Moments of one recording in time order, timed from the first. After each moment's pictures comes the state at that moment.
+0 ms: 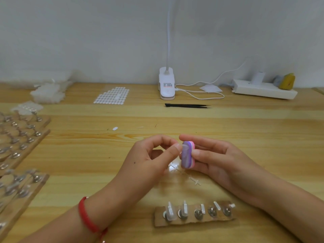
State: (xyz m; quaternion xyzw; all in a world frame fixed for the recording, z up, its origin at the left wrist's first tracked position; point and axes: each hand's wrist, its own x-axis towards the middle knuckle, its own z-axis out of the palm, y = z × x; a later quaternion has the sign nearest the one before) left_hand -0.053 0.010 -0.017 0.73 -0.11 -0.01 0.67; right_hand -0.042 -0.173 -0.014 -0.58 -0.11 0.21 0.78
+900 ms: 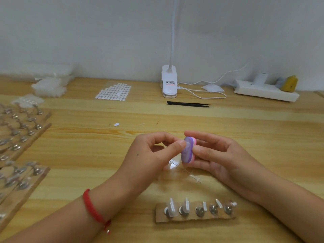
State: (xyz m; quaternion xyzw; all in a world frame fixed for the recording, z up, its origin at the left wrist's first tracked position) left_hand -0.049 0.008 -0.017 0.72 -0.09 0.00 0.68; right_hand -0.037 -0.174 -0.016 -0.58 -0.09 0.19 0.79
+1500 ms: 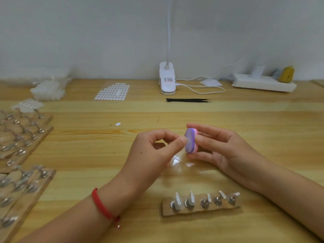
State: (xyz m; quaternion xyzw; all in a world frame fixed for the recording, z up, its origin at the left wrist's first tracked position) left_hand -0.052 0.008 -0.014 0.73 -0.08 0.02 0.67; right_hand -0.036 -0.172 -0.016 -0.57 -0.08 0.17 0.80
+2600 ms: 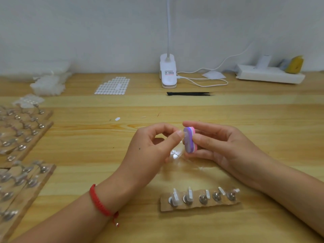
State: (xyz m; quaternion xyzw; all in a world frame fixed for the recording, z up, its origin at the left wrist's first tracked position) left_hand -0.053 0.007 -0.012 0.75 -0.09 0.02 0.66; right_hand -0.039 -0.170 -0.015 -0.60 -0.08 0.17 0.78
